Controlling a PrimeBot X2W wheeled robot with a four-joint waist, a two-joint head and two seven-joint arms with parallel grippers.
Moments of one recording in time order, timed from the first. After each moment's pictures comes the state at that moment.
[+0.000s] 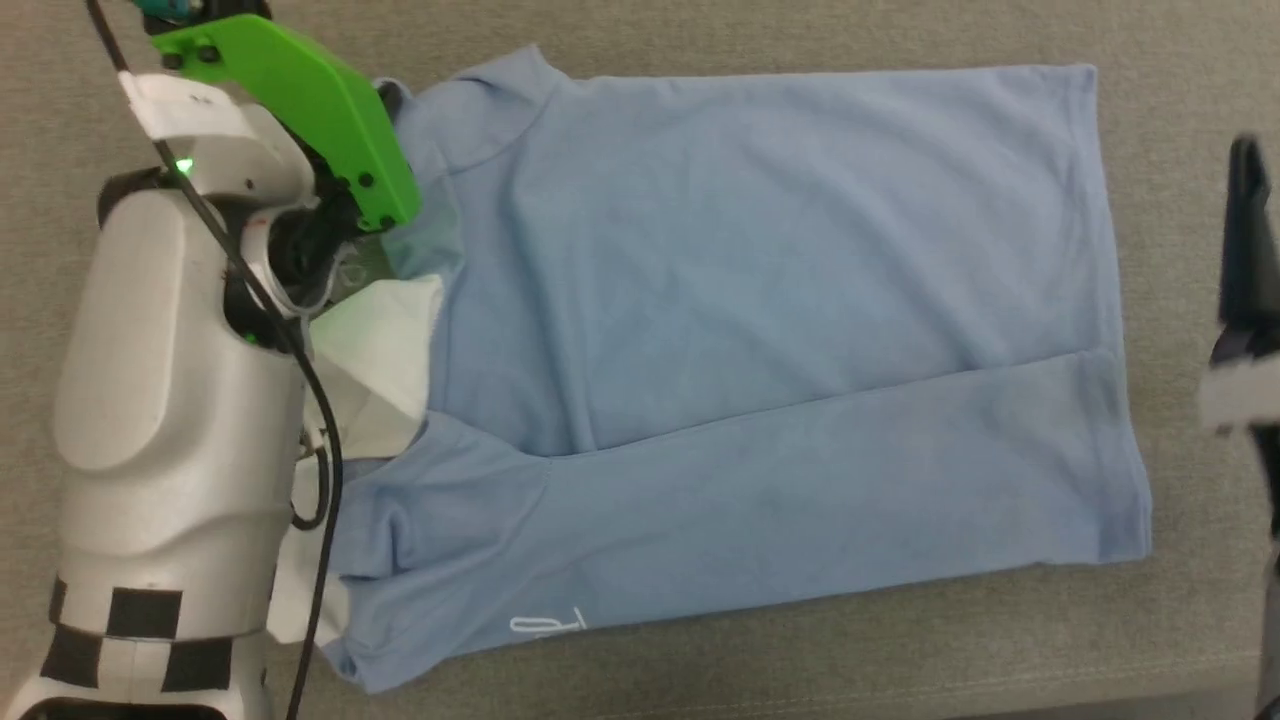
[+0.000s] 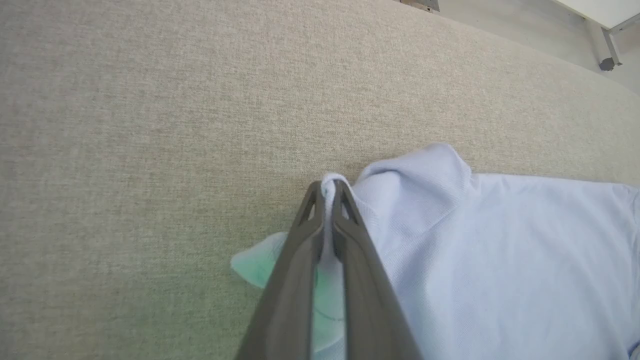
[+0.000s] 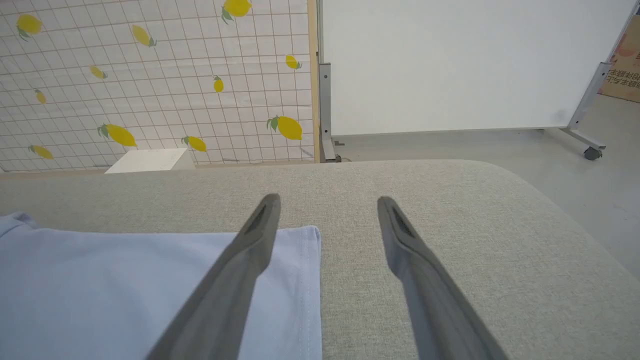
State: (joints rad) left arm -0.83 0.23 -0.17 0.22 -0.55 0.18 0.75; right arm -0.31 -0.16 -0.23 -0.14 0.26 0.13 0.06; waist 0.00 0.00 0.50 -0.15
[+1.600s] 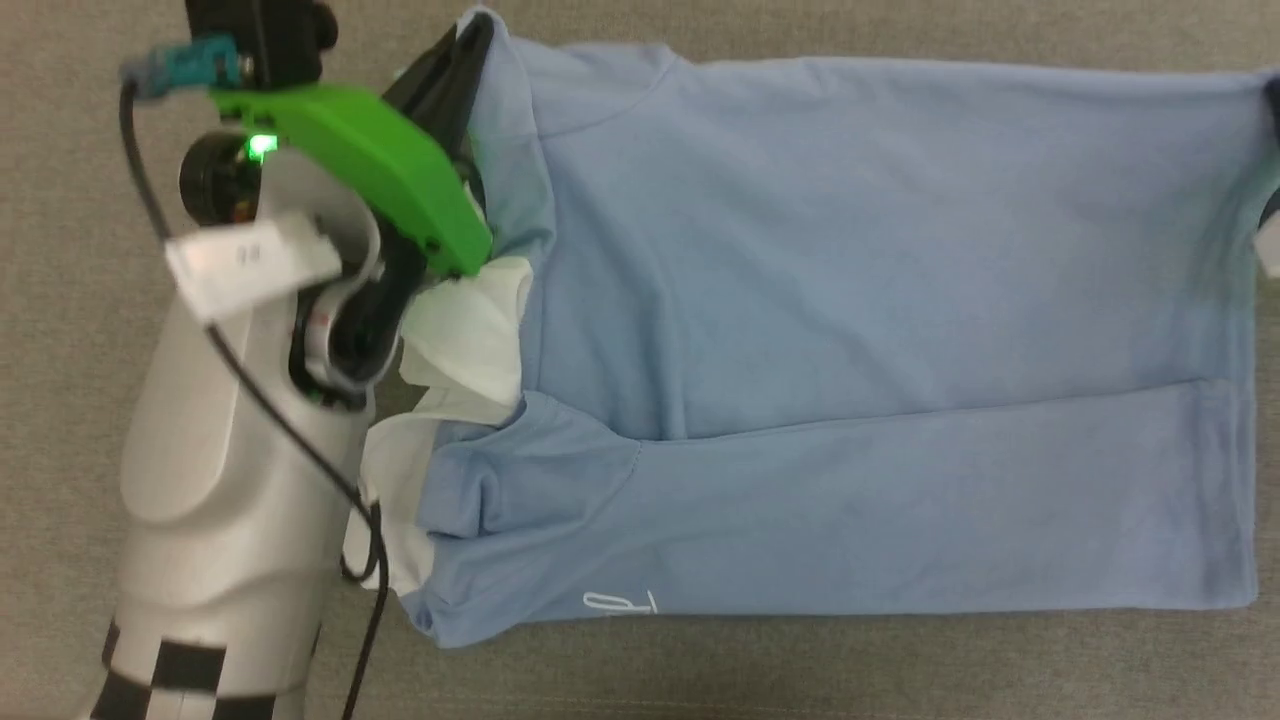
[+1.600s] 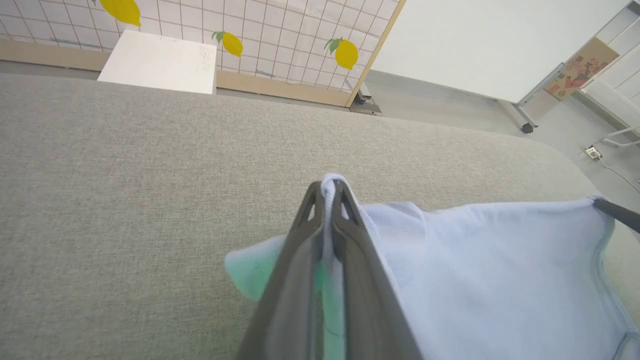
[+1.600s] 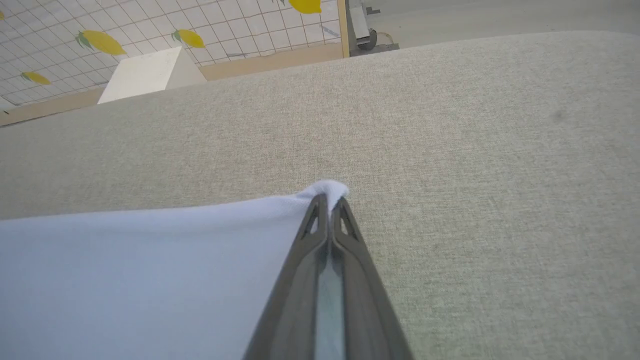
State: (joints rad) left arm -0.75 0.19 -0.22 0.13 -0.60 -0.06 0.34; right arm -0.68 -0.28 -0.27 0.29 0.36 0.13 0.48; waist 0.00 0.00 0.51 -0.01
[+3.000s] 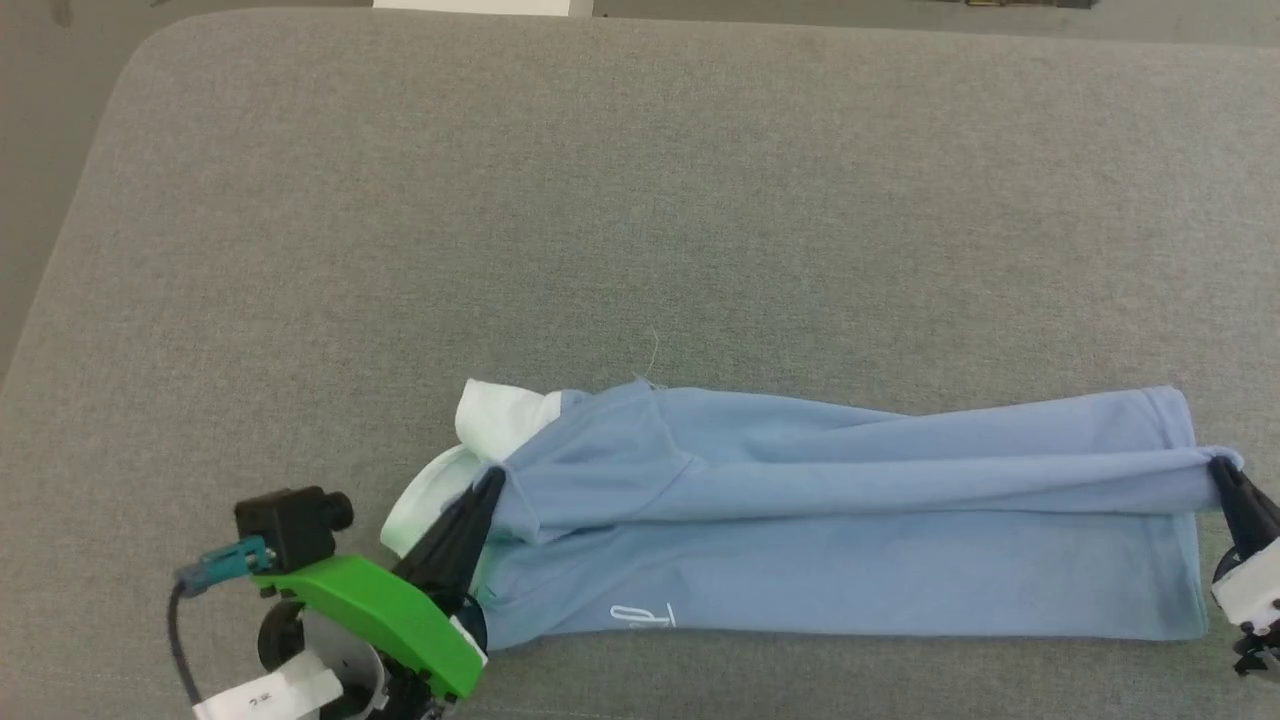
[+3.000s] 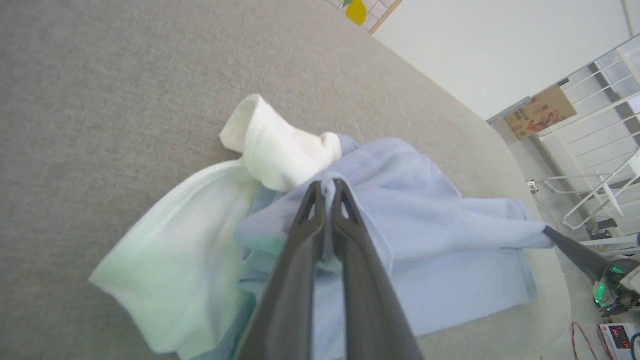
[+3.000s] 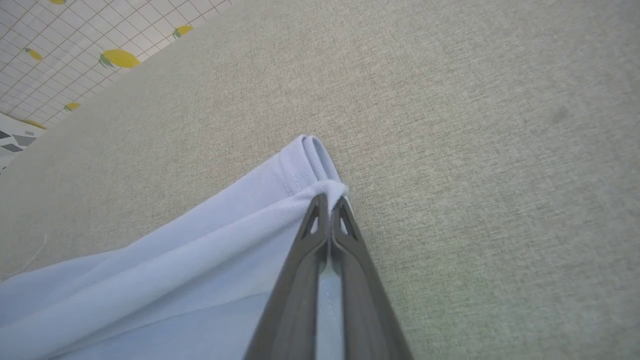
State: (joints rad) left arm 0.00 0.23 -0.23 -0.14 -0.81 -0.07 0.19; right arm -0.08 -0.12 -0.43 0.03 0.51 0.13 0.48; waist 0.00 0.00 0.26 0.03
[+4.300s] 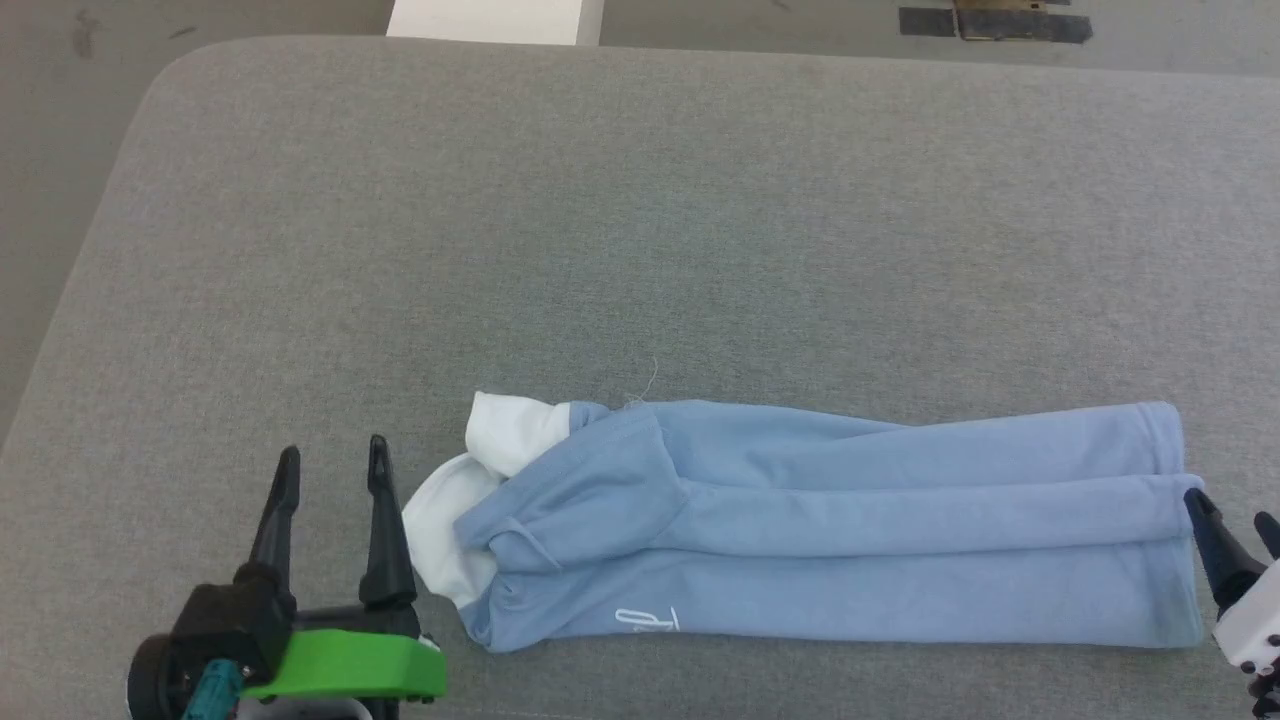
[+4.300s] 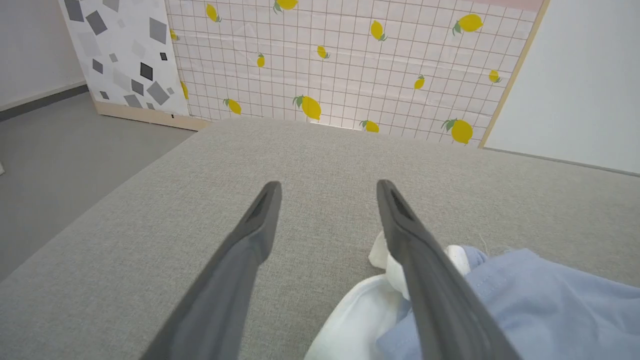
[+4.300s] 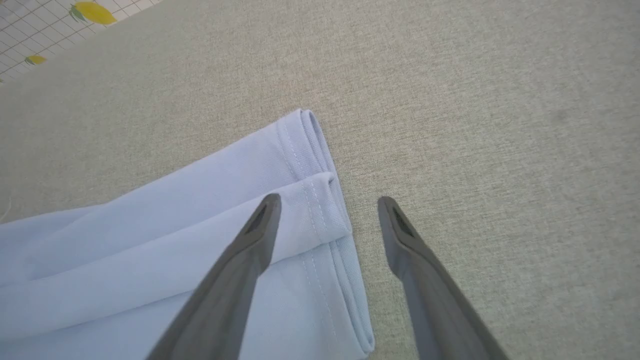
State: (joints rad) left arm 0.08 0.21 -0.19 -0.18 -0.32 0.22 -0.25; right arm 0.00 -0.11 -0.43 -0.06 0.39 0.13 0.56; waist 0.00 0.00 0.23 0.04
